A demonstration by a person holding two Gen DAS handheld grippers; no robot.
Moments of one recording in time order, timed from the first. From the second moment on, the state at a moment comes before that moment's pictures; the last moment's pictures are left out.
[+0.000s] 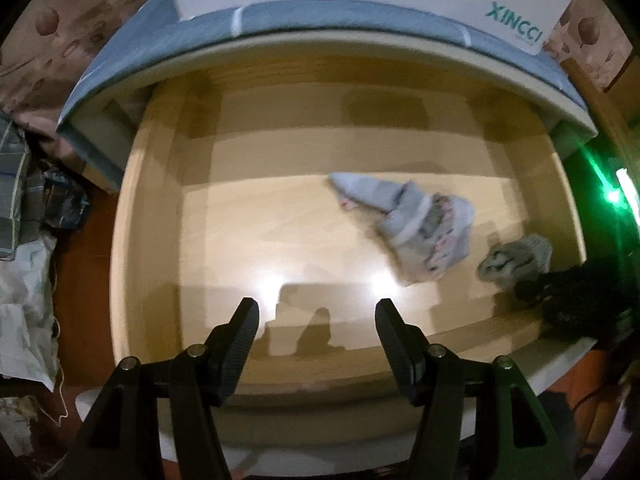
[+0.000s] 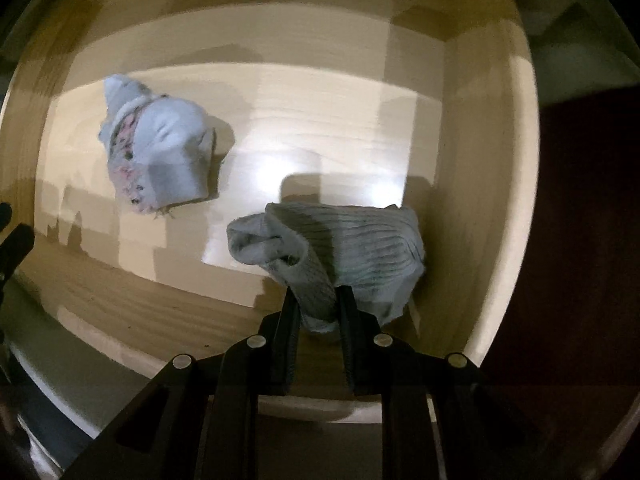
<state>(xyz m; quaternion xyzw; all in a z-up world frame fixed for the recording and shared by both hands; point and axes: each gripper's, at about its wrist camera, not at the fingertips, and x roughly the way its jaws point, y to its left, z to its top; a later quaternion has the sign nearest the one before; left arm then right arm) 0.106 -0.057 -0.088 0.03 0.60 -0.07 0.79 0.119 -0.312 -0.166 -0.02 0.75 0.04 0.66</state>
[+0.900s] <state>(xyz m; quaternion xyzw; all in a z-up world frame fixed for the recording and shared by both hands) 0.180 -0.106 -0.113 -0.10 0.66 -0.05 0.74 0.089 -0.349 -0.150 0.03 0.73 0.05 0.68</state>
